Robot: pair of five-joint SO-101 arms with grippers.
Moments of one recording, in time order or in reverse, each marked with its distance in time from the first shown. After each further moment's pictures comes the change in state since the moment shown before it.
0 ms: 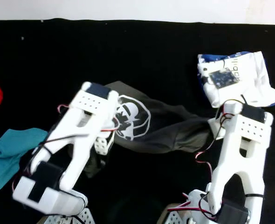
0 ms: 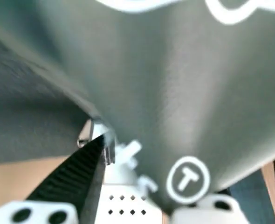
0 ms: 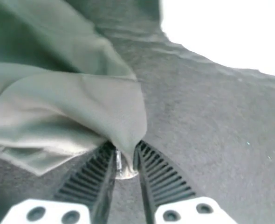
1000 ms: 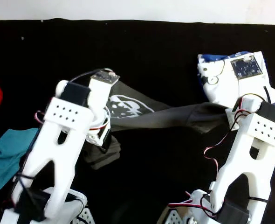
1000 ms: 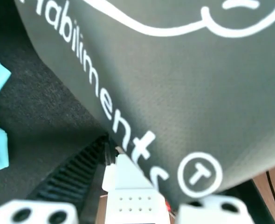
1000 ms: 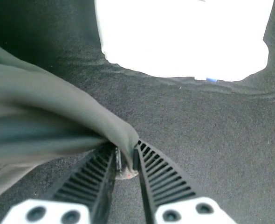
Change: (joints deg) left arm -2.1 -16.0 -3.5 0.5 -3.6; right arm 4.7 0.0 -8.4 0.0 0.3
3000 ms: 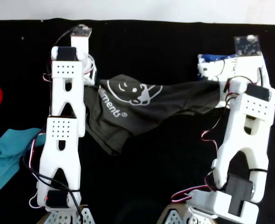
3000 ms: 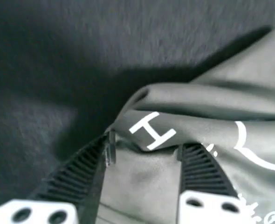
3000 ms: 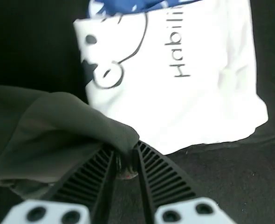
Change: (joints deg) left arm -17.8 94.0 -107.7 -0.9 9.5; right arm -6.5 15.1 -9.8 -15.6 -18.1
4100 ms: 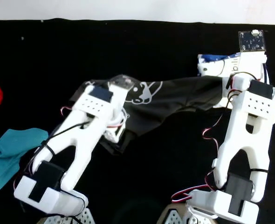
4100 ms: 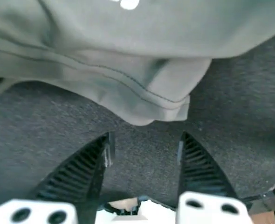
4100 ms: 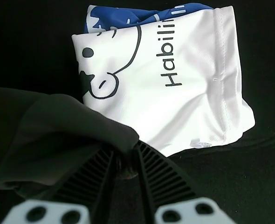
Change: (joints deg) left arm 22.0 -75.8 117.7 -25.6 0.2; right arm 0.1 0.3 -3.4 2.6 -0.3
